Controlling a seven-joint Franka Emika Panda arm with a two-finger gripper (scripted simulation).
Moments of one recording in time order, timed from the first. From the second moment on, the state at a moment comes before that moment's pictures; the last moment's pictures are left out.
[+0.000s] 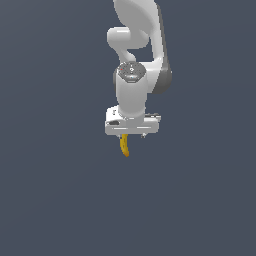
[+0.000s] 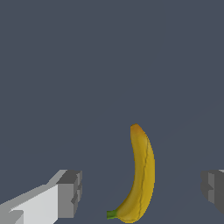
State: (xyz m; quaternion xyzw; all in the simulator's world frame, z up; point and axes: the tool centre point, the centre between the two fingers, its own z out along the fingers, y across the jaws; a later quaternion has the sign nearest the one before) arm -0.008 0.015 0.160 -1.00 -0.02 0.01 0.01
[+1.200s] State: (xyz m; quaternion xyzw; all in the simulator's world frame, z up) arm -0.024 -0.012 0.140 -1.00 0.03 0.01 0.01
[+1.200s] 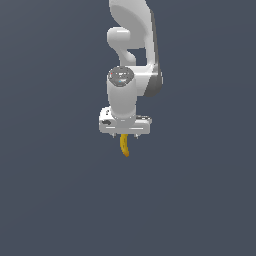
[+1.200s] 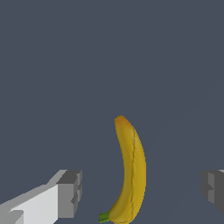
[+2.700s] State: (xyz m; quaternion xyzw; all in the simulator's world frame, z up) arm -0.087 -0.010 0.052 -0.99 0.11 0.00 0.00
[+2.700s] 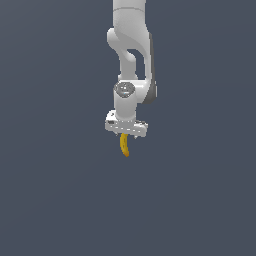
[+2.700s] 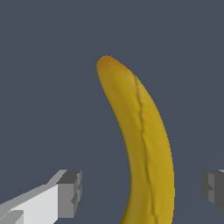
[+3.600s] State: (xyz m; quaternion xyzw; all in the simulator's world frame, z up) arm -0.088 -0.012 0.019 -0.99 0.11 0.00 0.00
